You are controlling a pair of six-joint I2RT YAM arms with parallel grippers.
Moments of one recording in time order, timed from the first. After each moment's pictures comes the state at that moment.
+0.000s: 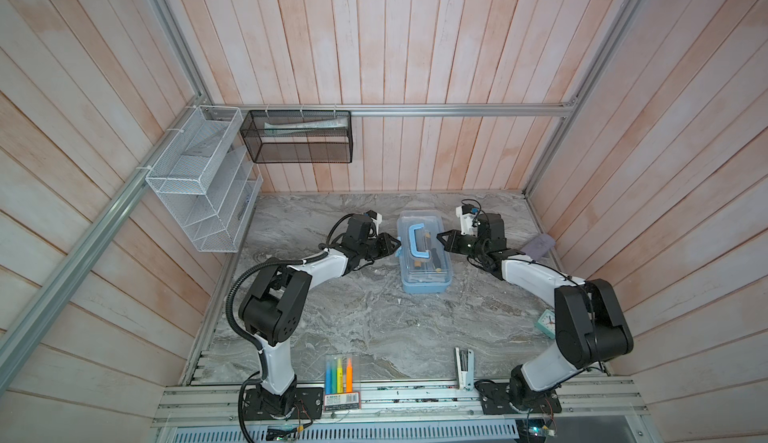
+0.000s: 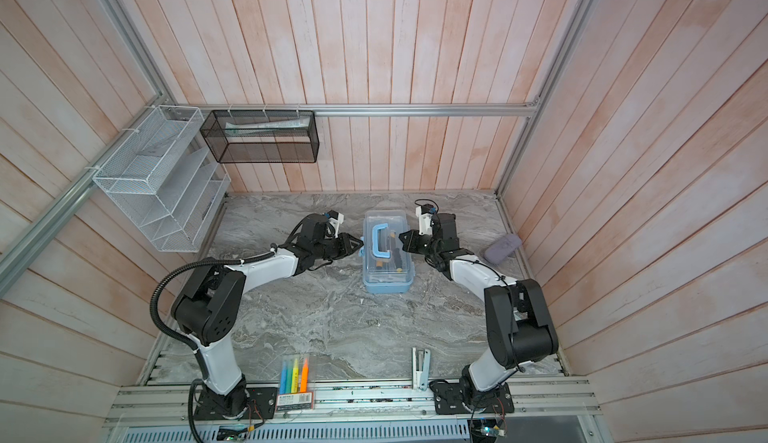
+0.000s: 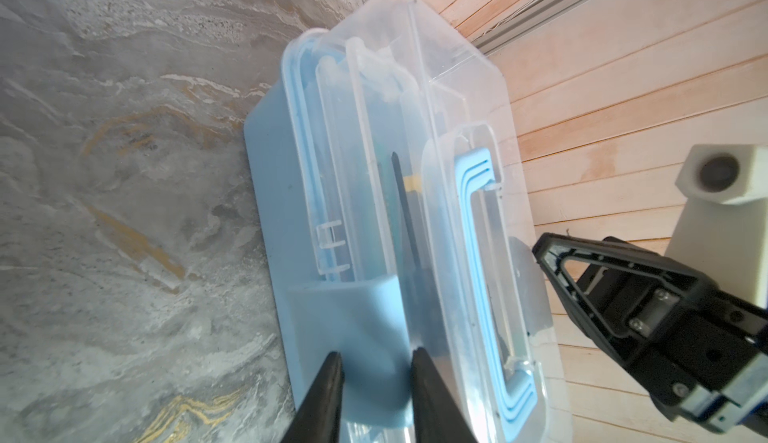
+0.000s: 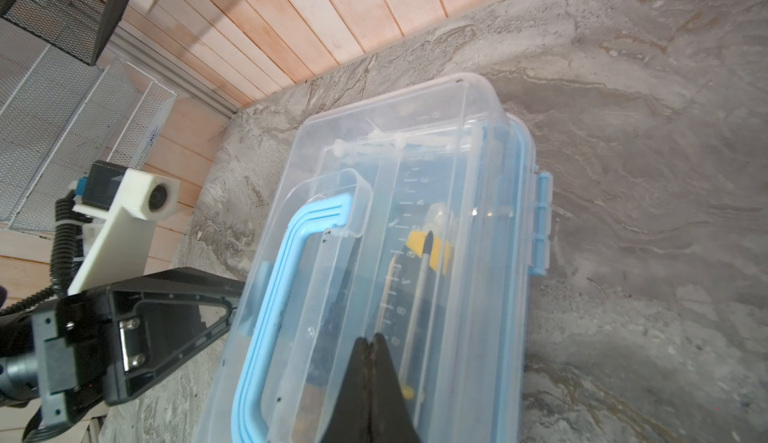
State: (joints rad) left arm -0.49 1.88 1.16 0.14 0.45 -0.73; right arm 0.25 1.60 0.92 0.14 -0.47 0.48
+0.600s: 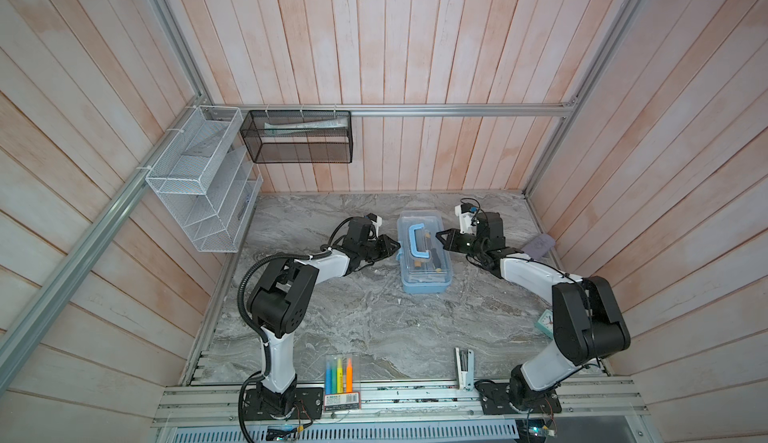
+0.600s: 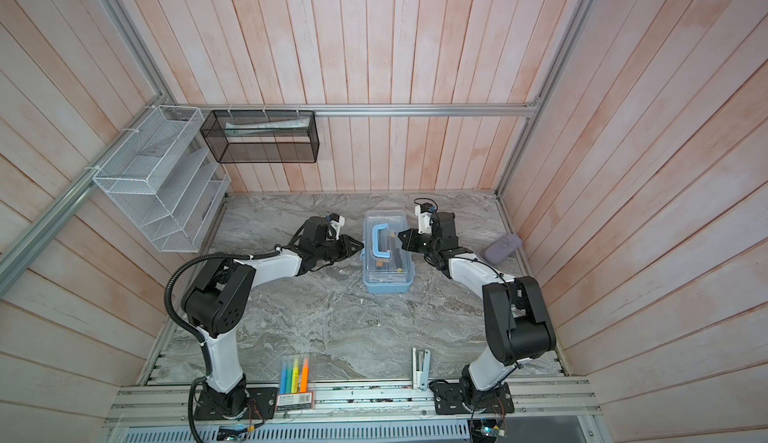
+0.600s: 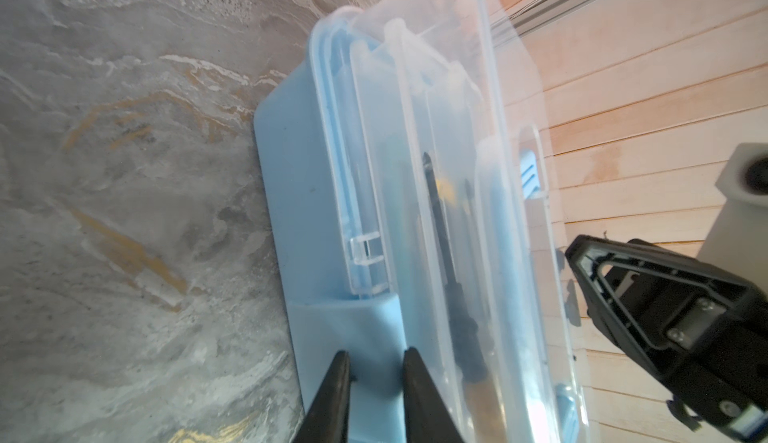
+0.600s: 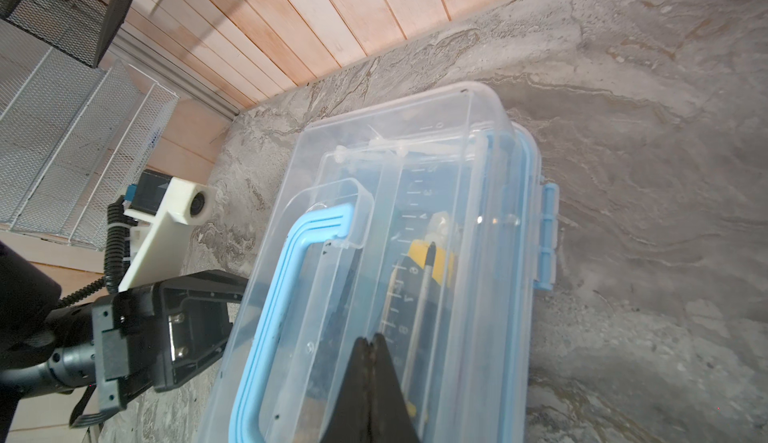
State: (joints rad) left arm -0.48 1.96 1.16 0.22 0.49 -0.76; right arm 0.25 1.62 0.93 0.15 -0.47 0.48
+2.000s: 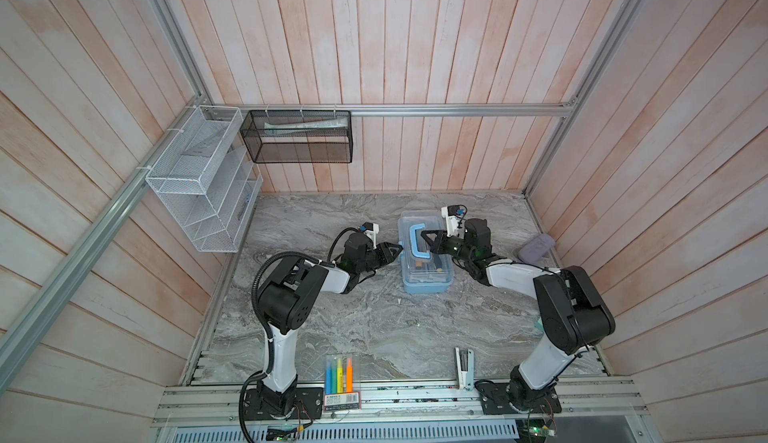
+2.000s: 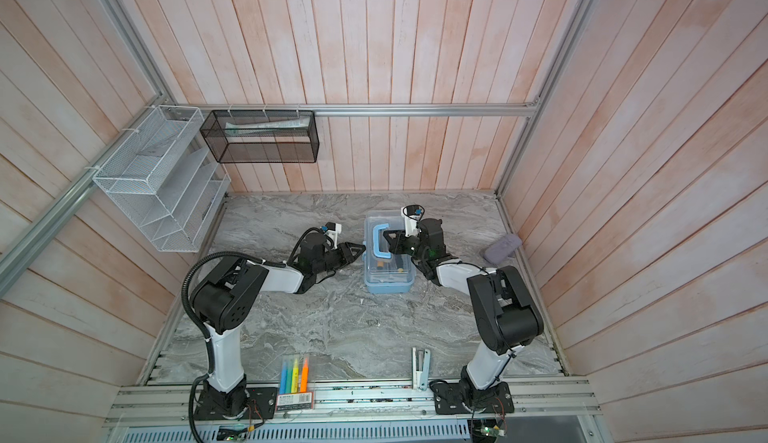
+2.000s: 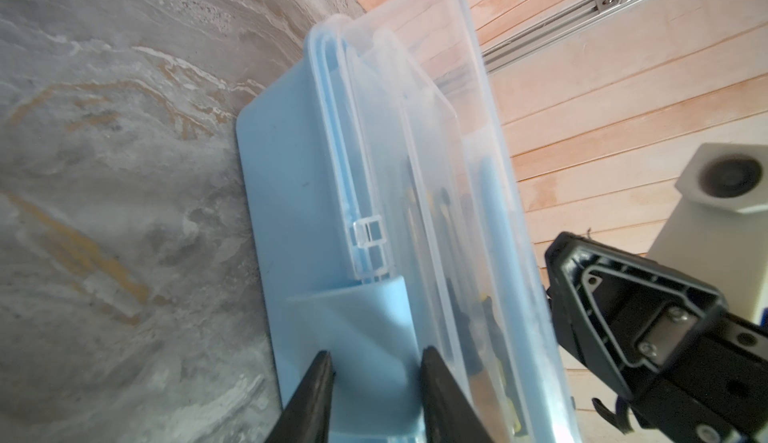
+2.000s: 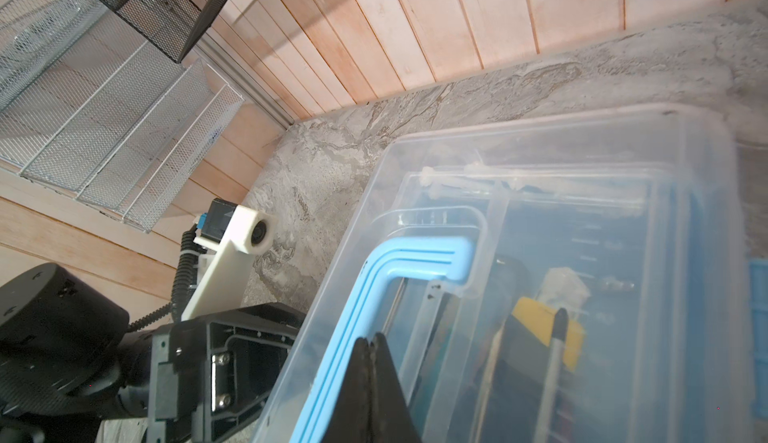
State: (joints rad) left arm -0.51 2.01 0.95 0.72 0.46 -0.92; right arm 0.35 1.73 0.85 0.52 -0.50 0.51
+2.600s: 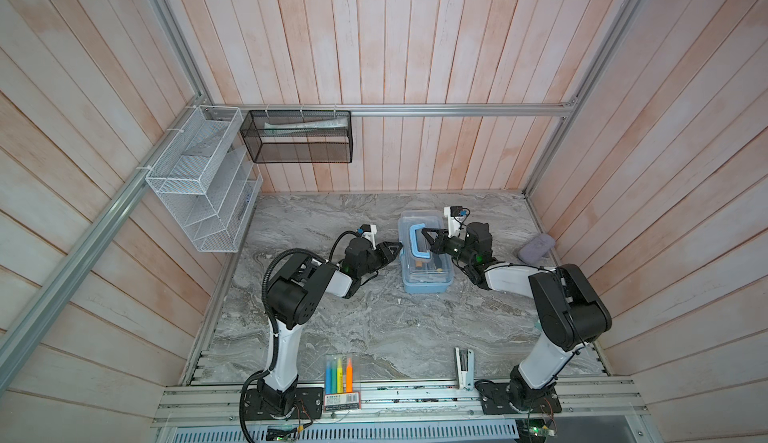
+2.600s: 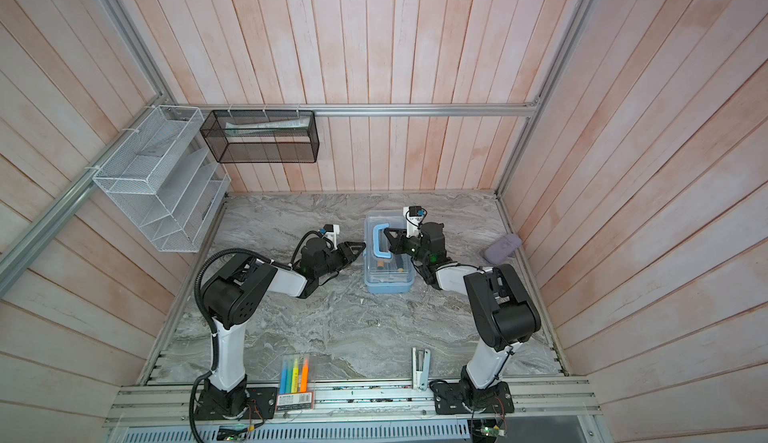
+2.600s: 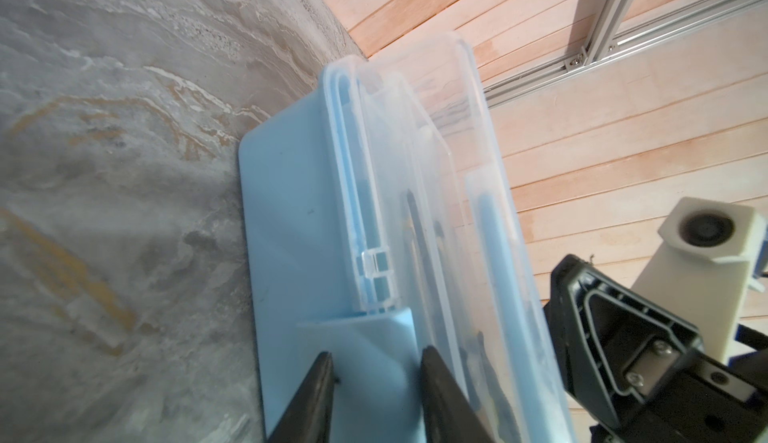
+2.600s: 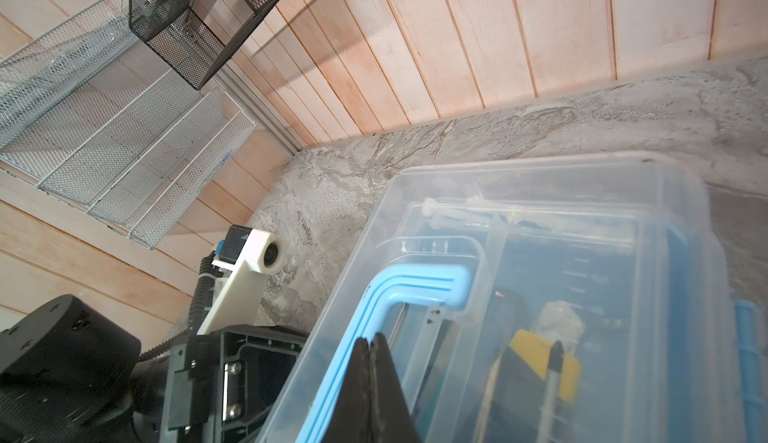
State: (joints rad) left arm -0.52 2.07 0.93 0.89 0.39 -1.03; right arm 0.35 1.75 0.80 0.68 -0.48 0.53
